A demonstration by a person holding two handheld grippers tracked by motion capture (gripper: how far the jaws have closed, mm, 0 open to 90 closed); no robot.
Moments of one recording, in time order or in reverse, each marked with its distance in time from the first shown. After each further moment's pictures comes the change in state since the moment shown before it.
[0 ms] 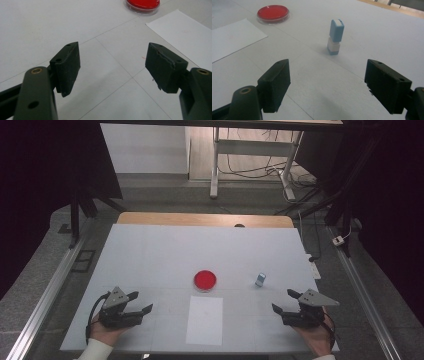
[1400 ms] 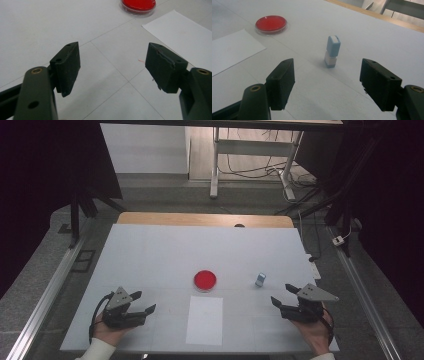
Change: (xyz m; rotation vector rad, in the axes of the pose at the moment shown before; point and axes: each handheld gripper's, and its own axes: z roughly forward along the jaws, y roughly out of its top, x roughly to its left) left arm -0.005 0.003 0.005 -0.009 -0.006 0.024; right arm 0.002 0.021 0.000 -0.023 -0.030 -0.003
